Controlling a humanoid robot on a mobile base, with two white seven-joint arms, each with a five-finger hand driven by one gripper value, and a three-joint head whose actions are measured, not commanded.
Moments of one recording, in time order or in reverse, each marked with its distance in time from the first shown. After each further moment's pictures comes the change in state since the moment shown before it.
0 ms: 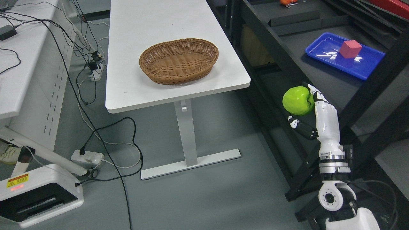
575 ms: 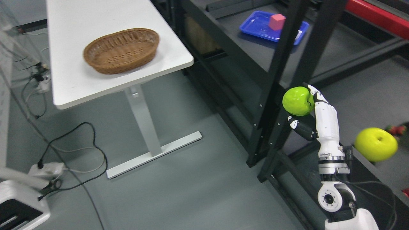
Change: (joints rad) left arm 0.000 0.000 0.000 0.000 0.000 0.000 0.000; right arm 0.003 0.007 -0.001 -0.002 0.000 -0.003 -0.003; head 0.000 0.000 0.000
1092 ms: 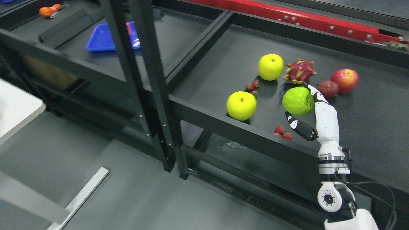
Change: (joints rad) left arm 0.000 0.000 0.000 0.000 0.000 0.000 0.000; right arm 0.000 0.003 0.000 0.000 0.000 0.000 -0.001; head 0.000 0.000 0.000
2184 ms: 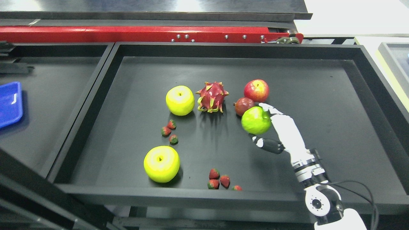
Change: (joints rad) left arm 0.000 0.000 0.000 0.000 0.000 0.000 0.000; right arm -0.019 -0.002 0.135 0.000 0.001 -0.113 0.337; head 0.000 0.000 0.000
